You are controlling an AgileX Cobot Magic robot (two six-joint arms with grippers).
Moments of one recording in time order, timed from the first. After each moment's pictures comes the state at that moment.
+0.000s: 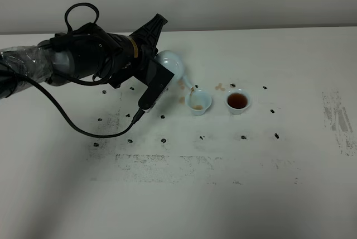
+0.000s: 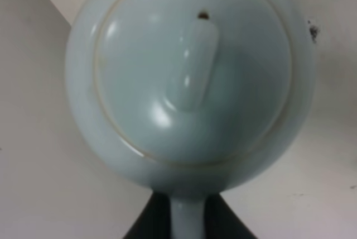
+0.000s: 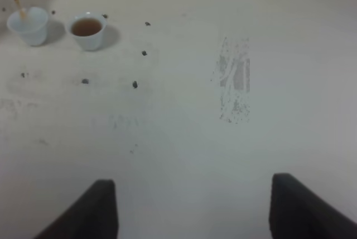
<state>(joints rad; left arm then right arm) -0.45 2.10 -1.45 0.45 0.10 1.56 0.00 0.01 -0.52 0.04 1.11 -0.09</state>
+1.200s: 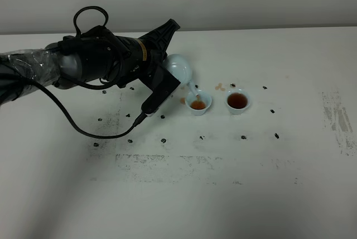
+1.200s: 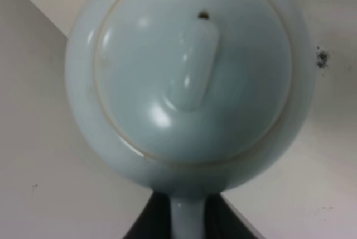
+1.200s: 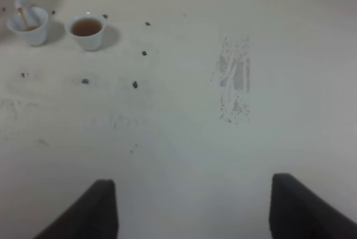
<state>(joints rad) -0.49 2.10 -1.45 0.45 0.10 1.65 0.00 0.01 -0.52 0.04 1.11 -0.09</state>
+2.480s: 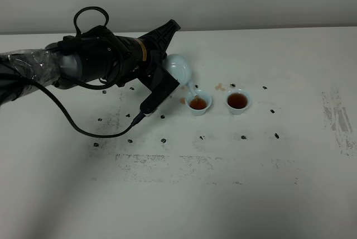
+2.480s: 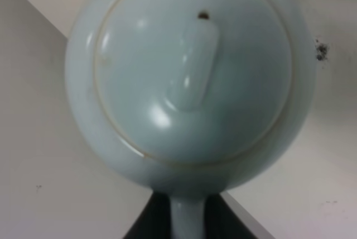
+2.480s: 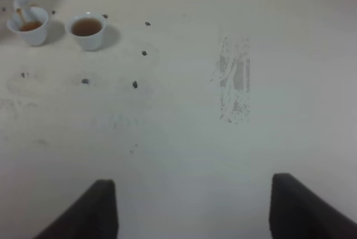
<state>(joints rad) -0.49 2.10 -1.45 0.47 0.10 1.65 0.00 0.01 -0.52 0.04 1.11 -0.09</state>
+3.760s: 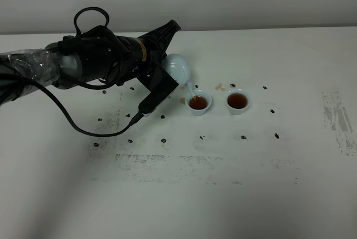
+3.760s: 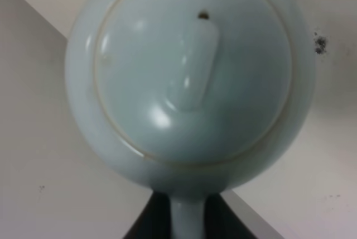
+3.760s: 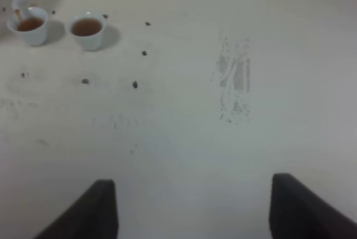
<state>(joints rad) -0.49 2.10 -1.45 0.50 0.10 1.65 0.00 0.01 -0.52 0.04 1.11 -0.09</state>
